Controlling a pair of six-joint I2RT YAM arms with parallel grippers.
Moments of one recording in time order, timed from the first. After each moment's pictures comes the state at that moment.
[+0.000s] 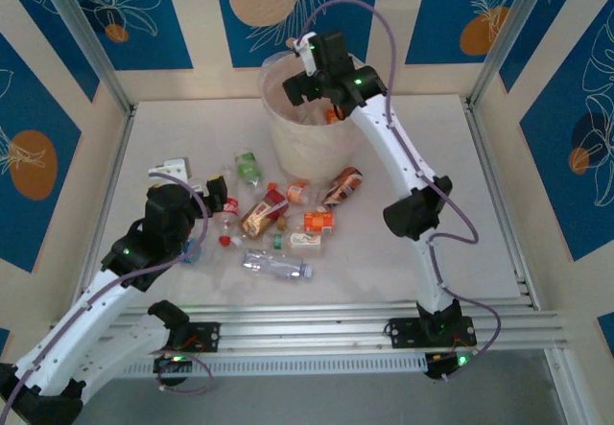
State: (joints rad) left arm -0.58 0.73 0.81 -0.50 -0.53 -0.37; right arm 0.54 2.21 2.63 -1.00 0.19 -0.11
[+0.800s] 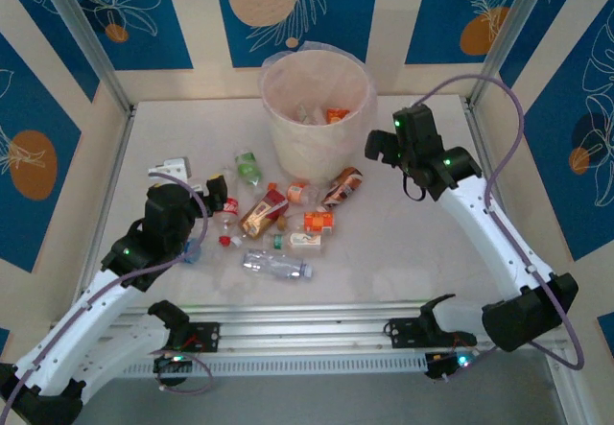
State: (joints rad) left arm -0.58 0.73 0.81 -0.49 -0.53 -0.37; right arm 0.39 1.26 1.32 -0.84 0.28 0.53
